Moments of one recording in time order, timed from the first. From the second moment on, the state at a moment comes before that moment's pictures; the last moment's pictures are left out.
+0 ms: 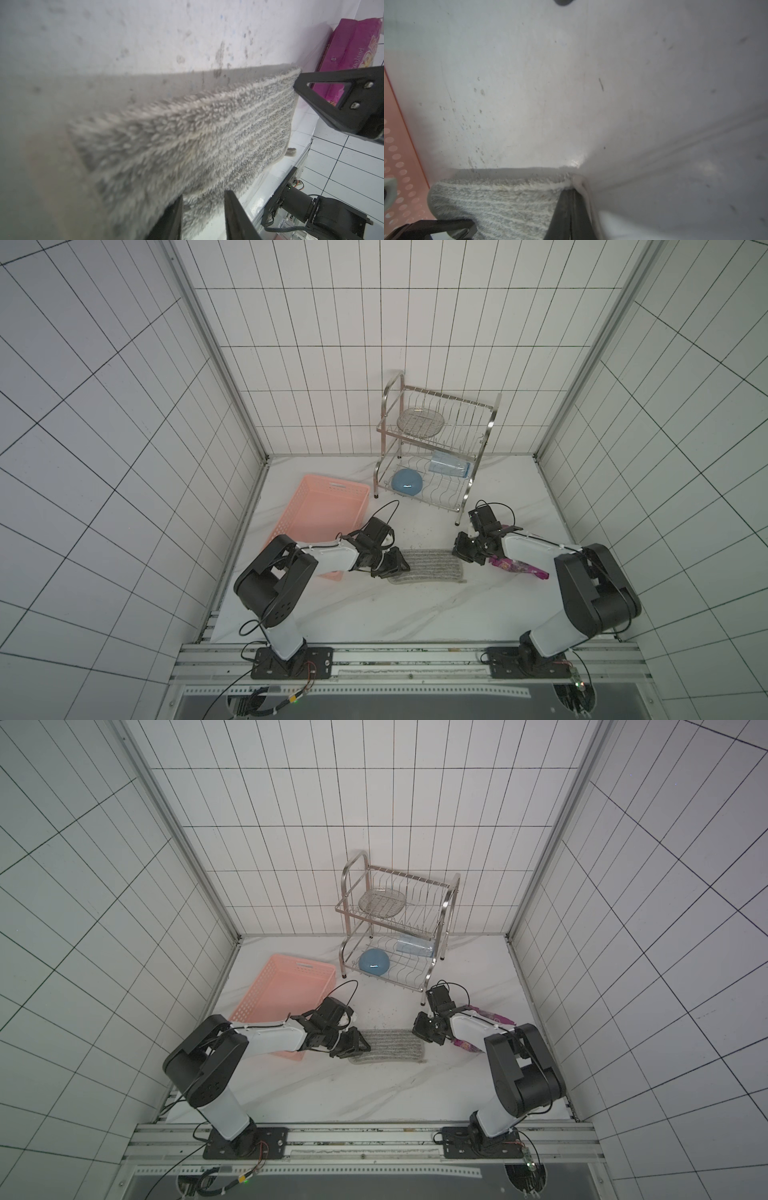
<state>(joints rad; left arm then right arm) -0.65 1.71 0.82 -0.14 0.52 -0.83 0.43 1.58 0.77 -0.32 -0.25 0.69</state>
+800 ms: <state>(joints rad) -0.59 1.39 0.84 -0.46 0.35 -0.87 0.63 1.34 0.83 -0.60 -0.08 0.69</state>
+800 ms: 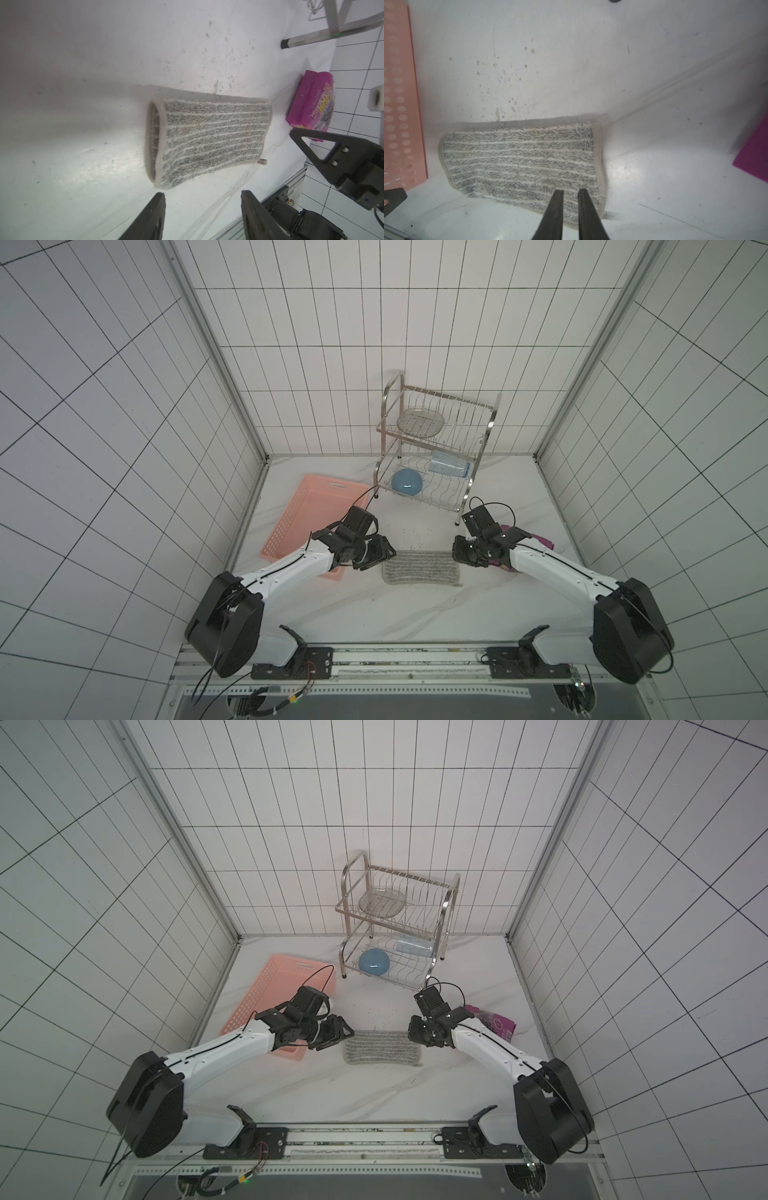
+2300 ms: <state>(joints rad) -0.56 1.64 0.76 -0.21 0.43 -0.90 0.84 1.49 0.88 -0.54 -0.05 0.77</state>
